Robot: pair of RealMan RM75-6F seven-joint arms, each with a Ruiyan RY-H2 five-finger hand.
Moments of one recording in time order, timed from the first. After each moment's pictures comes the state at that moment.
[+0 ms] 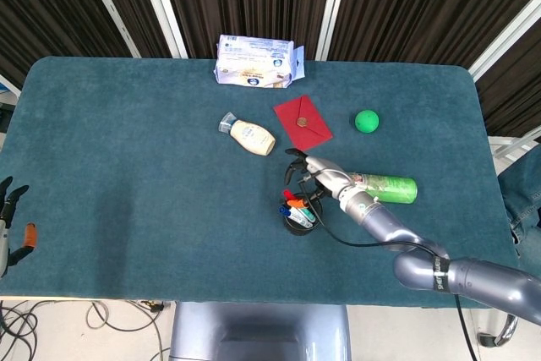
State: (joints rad) left arm -0.07 -1.14 -0.10 -1.64 1.39 1.50 0.07; right arm 0.96 -1.31 0.26 -1.55 -0.95 0.55 0.37
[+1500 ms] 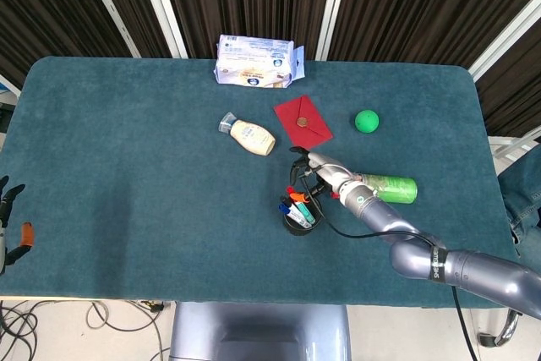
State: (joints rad) left arm -0.07 -1.14 -0.10 -1.64 1.37 1.49 0.06; right arm 1.00 -1.30 0.27 -1.52 -0.80 0.47 0.29
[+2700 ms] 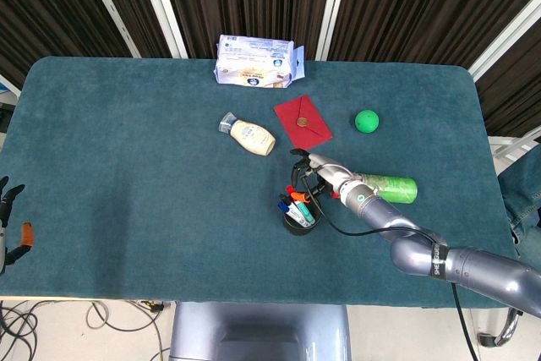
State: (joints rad) left arm -0.07 -1.14 -0.11 -1.65 1.36 1.49 0.06; right arm 1.00 -1.29 0.28 -1.51 -0.80 0.41 0.32
